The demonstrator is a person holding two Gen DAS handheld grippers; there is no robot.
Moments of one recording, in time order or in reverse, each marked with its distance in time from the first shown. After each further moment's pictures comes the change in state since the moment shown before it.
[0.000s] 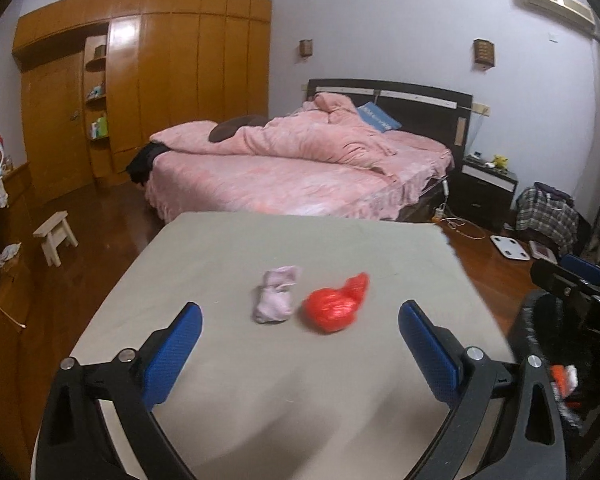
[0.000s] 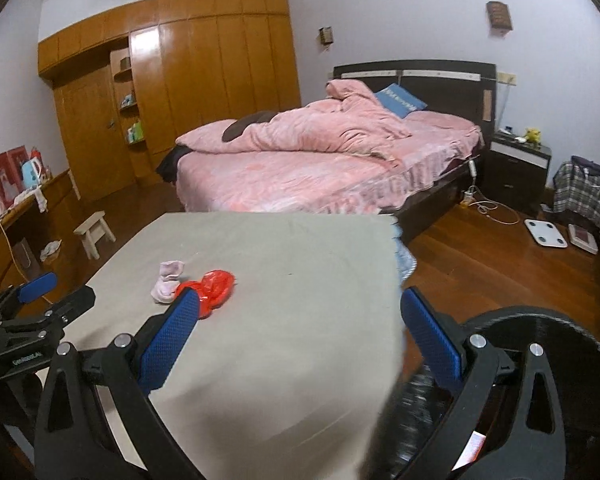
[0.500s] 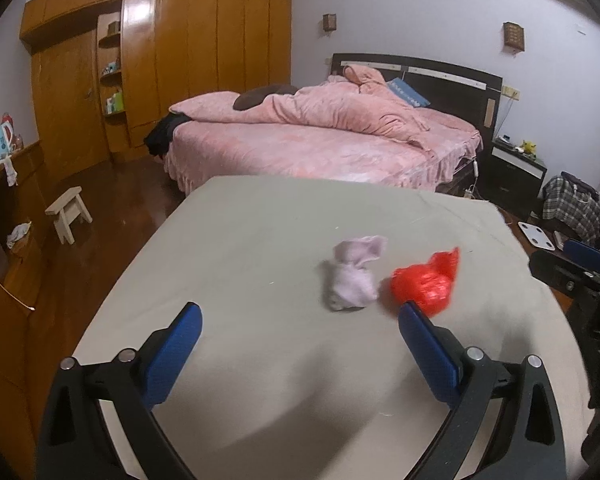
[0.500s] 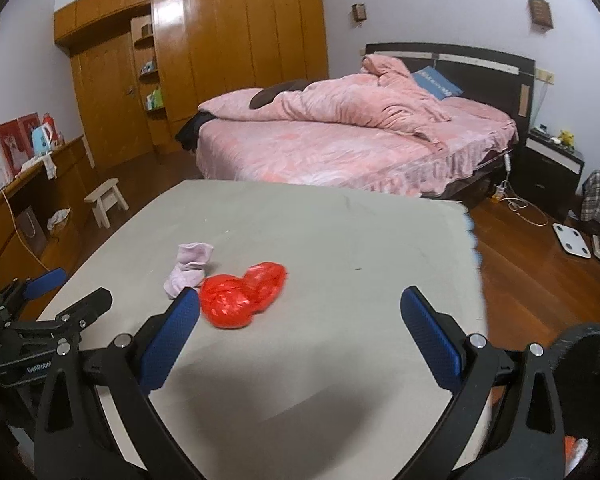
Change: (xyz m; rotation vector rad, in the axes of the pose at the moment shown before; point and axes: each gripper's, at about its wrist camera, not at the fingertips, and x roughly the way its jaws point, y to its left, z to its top) left arm 0.060 0.063 -0.016 -0.026 0.096 0.063; right arm 0.086 0.065 -0.006 -0.070 0.095 0.061
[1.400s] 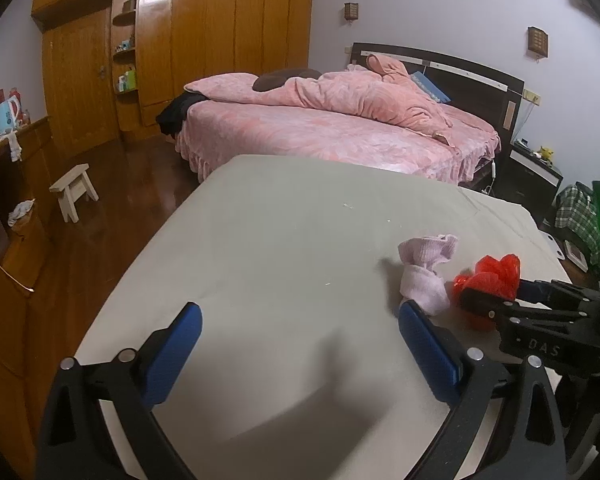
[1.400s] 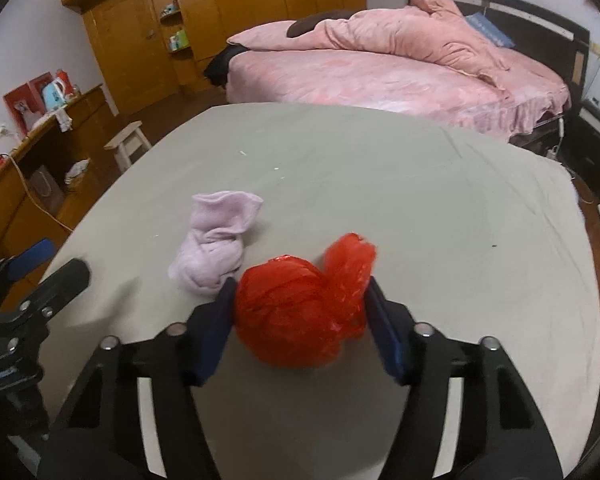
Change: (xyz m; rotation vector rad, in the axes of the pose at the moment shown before) left arm 0.034 0.045 0.003 -0.054 0.045 0.016; right arm 0.109 0.057 -0.007 -0.034 0.239 0.129
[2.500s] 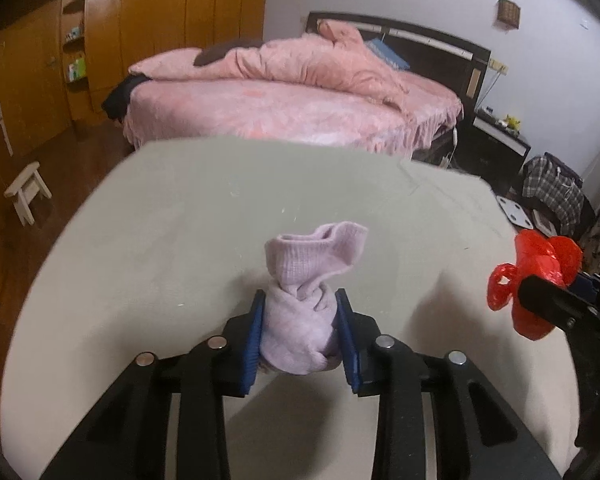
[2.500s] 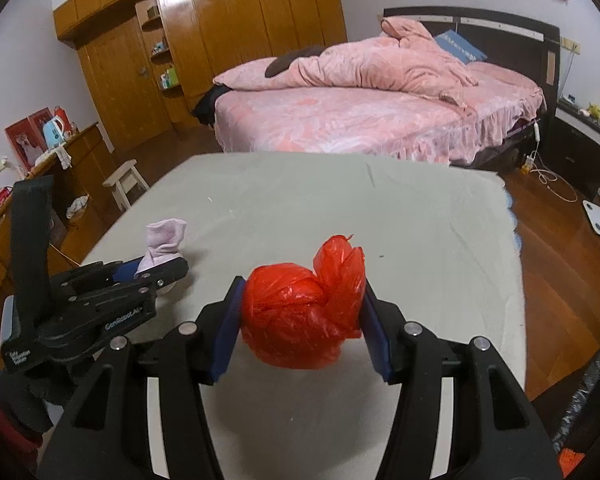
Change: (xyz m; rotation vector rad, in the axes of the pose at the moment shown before) left arm 0.033 -0.089 0.024 0.067 0.100 -0.135; right arm -0.084 -0.063 -0.008 0.061 -0.131 -0.014
